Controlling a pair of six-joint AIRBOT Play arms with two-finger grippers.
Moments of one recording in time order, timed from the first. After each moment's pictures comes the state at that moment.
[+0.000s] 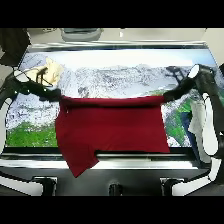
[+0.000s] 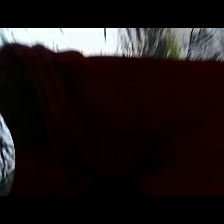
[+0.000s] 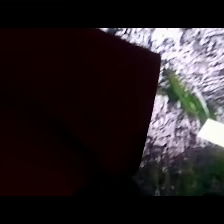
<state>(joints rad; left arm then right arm) 0.10 -1.68 1.55 1.18 -1.39 -1.41 -0.13 -1.74 1.67 -1.42 1.41 1.02</state>
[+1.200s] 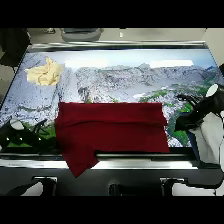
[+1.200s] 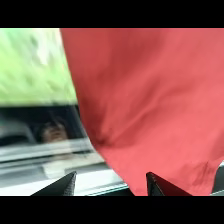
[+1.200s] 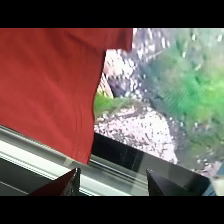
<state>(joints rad) 0.26 -1.15 0.61 1.17 -1.41 -1.37 -0.32 -1.52 1.29 -1.42 1.66 0.97</state>
